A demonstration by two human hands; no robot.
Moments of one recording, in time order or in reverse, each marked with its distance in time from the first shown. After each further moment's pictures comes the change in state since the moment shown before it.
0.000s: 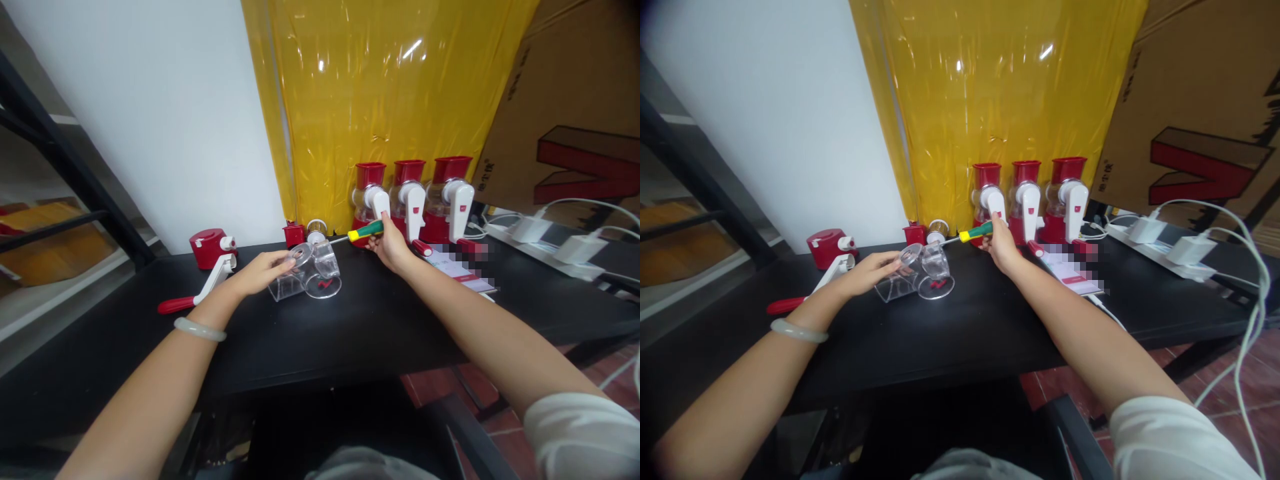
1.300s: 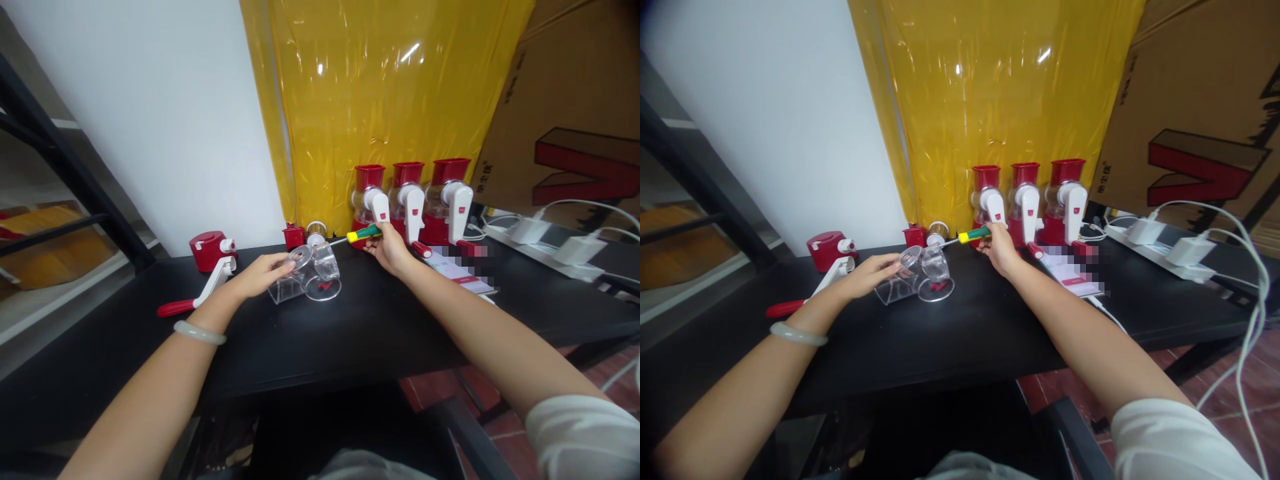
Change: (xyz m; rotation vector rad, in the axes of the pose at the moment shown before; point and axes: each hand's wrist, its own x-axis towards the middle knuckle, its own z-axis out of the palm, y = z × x) left_hand -0.001 -0.002 -0.001 -0.003 -0.010 0.003; right_hand -0.002 -0.001 0.003 0.050 0.015 0.050
